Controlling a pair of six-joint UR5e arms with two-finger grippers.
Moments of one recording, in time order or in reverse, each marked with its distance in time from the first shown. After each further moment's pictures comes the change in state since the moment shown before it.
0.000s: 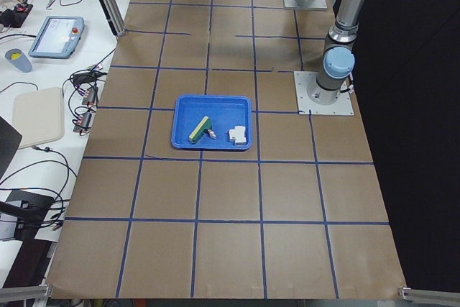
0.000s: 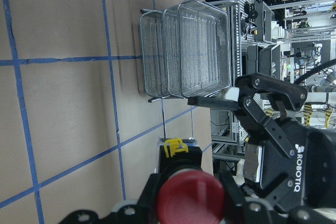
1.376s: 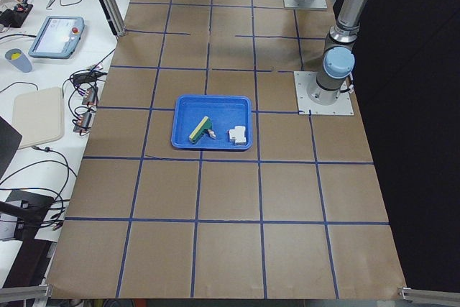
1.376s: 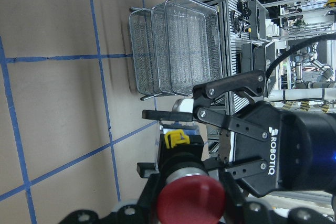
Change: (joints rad) left arm -0.003 0.034 -0.001 0.001 0.000 -0.007; right arm 0.003 -0.001 -0.007 -0.011 -0.002 -0.008
